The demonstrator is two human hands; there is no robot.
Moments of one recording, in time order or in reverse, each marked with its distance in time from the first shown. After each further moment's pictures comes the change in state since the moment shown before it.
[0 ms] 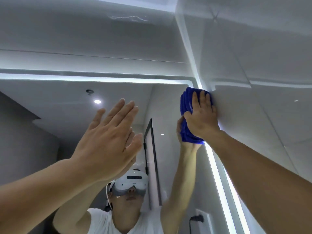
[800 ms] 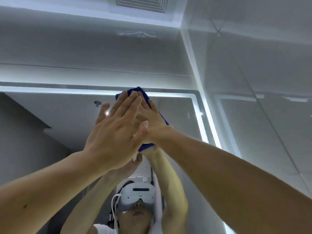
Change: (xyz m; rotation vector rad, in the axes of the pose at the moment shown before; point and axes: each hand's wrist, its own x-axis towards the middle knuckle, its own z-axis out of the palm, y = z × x) left_hand 0.056 0.020 -0.005 -0.078 0.120 -0.129; right_hand 0.015 -0.140 0.007 0.054 -0.044 -0.678
